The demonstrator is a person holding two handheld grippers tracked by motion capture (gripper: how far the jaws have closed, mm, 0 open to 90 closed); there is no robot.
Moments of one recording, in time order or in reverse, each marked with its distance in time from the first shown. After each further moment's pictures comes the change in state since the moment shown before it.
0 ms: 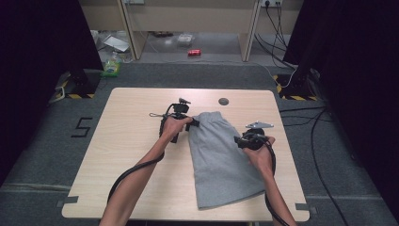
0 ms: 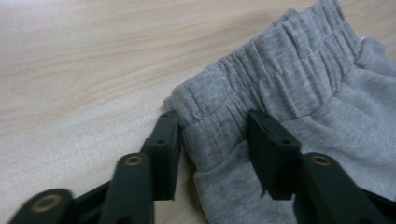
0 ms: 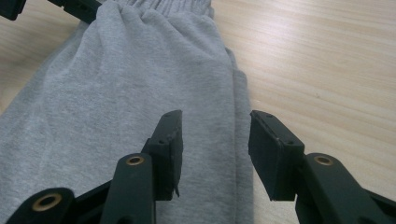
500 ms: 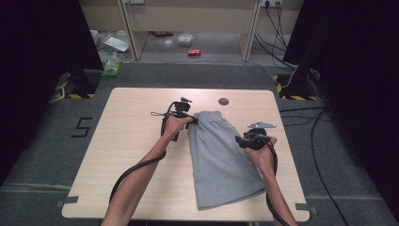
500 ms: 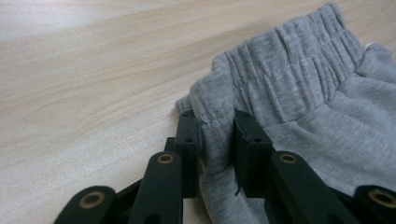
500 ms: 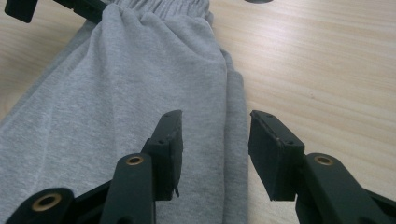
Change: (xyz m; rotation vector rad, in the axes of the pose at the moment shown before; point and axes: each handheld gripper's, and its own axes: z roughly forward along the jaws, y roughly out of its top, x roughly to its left) left arm 0.000 0.006 0.004 -0.013 0.024 0.046; right arm -0.003 0.000 -0.004 -0.015 0.006 0.016
